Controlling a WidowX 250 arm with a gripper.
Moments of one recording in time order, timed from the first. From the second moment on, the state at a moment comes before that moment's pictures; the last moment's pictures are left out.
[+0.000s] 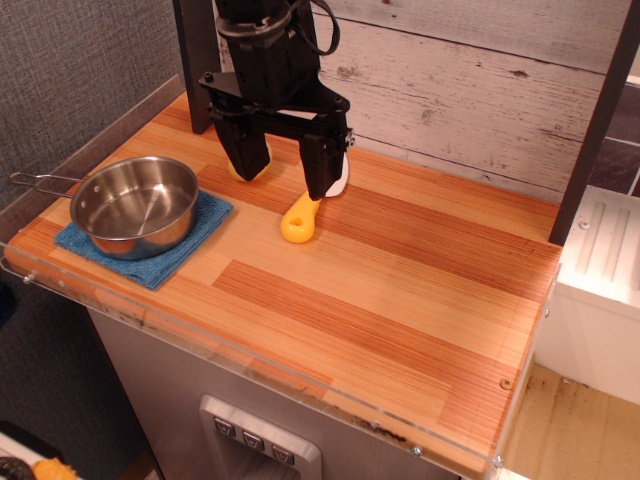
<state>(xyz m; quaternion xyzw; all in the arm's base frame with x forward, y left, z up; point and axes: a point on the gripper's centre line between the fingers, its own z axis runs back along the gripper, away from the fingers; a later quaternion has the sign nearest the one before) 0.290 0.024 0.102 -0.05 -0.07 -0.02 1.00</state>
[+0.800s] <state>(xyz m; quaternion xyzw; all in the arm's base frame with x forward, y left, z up) 0.339 0.079 0.094 -0.05 -0.06 0.04 1.00</state>
